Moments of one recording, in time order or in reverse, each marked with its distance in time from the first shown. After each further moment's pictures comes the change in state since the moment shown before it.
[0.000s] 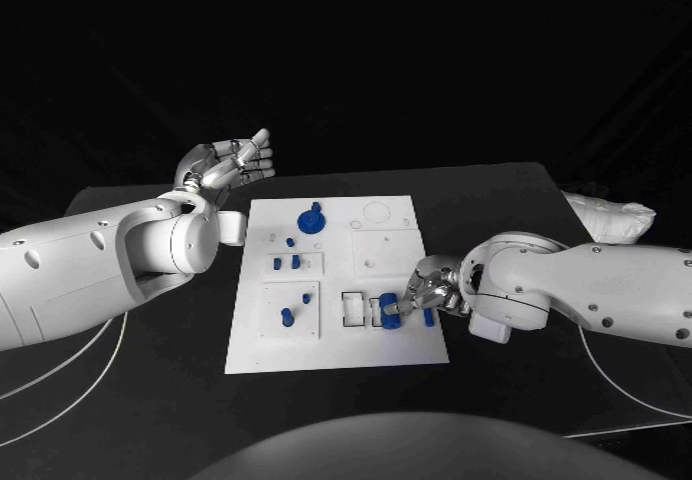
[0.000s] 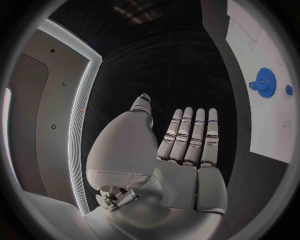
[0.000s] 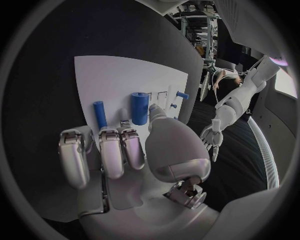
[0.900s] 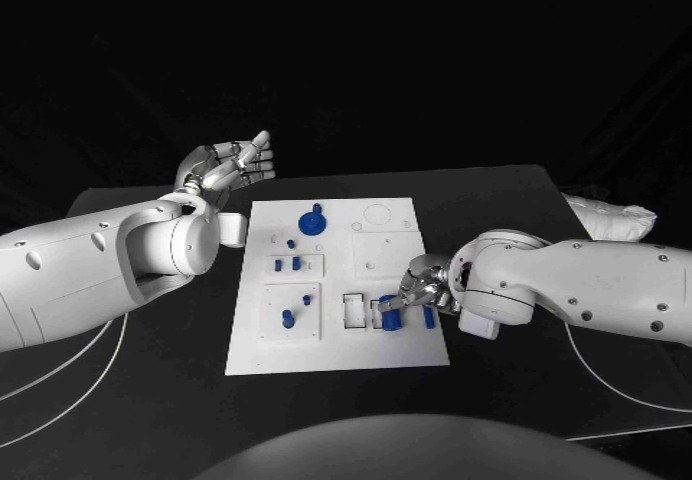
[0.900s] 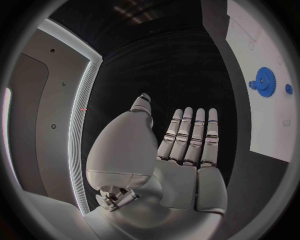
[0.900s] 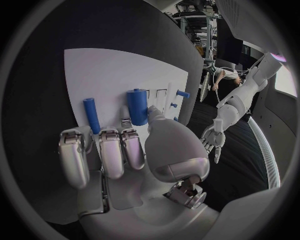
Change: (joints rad) left arm 0.000 -0.002 0.000 0.000 0.000 0.002 0.000; left_hand 0.000 0.000 0.000 0.000 0.000 0.000 0.000 0.000 0.000 0.000 0.000 0.000 0.000 0.000 0.000 0.000 -0.002 0.000 0.000 0.000 0.000 -0.002; right arm -0.002 0.057 0.005 -0.054 0.018 0.014 -0.001; right_hand -0.004 0.029 0.045 -0.028 -0.080 0.067 -0.013 -0.016 0.044 0.000 0.000 0.000 0.000 0.001 -0.001 0.000 0.000 0.000 0.000 0.000 0.000 0.000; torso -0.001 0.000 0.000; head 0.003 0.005
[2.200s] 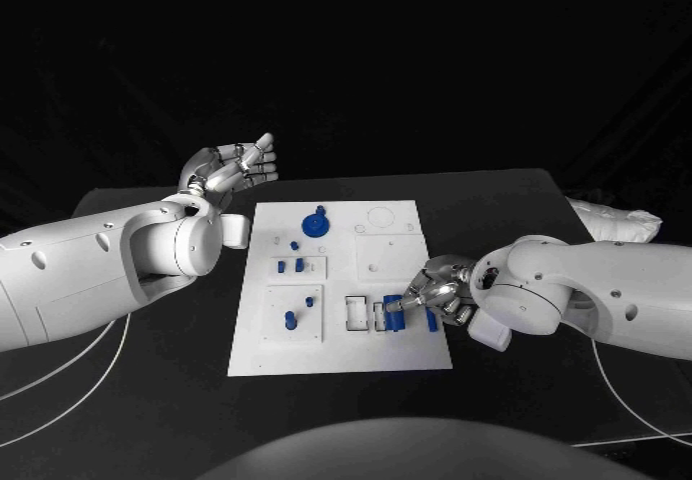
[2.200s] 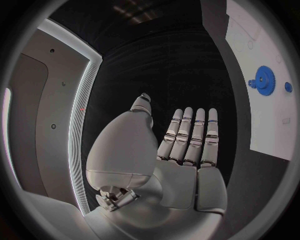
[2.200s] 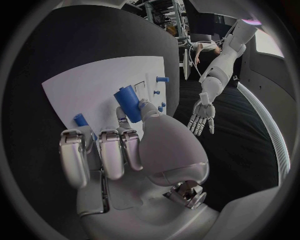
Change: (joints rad) left arm 0.000 -0.006 0.000 0.002 0.000 -0.001 0.000; left_hand 0.000 0.000 0.000 0.000 0.000 0.000 0.000 0.000 0.000 0.000 0.000 0.000 0.000 0.000 0.000 0.004 -0.002 0.000 0.000 0.000 0.000 -0.002; right arm 0.013 -0.097 -0.006 0.067 0.297 -0.119 0.127; right_hand 0.200 0.007 0.110 -0.030 0.071 0.142 0.015 -0.223 -0.152 0.000 -0.017 0.000 0.000 -0.003 -0.016 0.000 0.000 0.000 -0.003 -0.011 0.000 0.000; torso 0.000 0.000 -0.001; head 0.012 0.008
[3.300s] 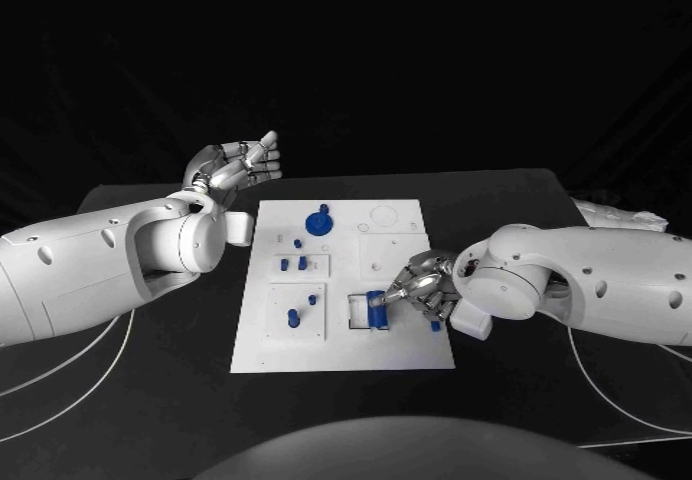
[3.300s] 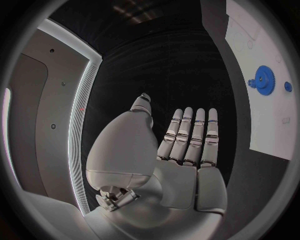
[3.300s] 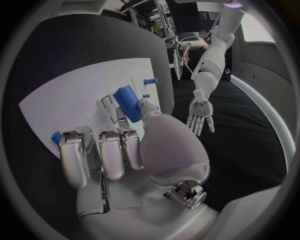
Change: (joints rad) left arm 0.000 0.001 0.000 -0.001 0.000 0.000 -0.003; left_hand 0.000 0.000 0.000 0.000 0.000 0.000 0.000 0.004 0.000 0.000 0.000 0.000 0.000 -0.004 -0.004 0.000 -0.002 0.000 0.000 0.000 0.000 -0.002; right arm 0.019 0.100 0.001 -0.084 0.146 0.054 0.010; right_hand -0.016 -0.016 0.043 -0.026 -0.032 0.013 0.013 -0.030 -0.016 0.000 0.000 0.000 0.000 0.000 0.000 0.000 0.001 0.000 0.000 0.000 0.000 0.001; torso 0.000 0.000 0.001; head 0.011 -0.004
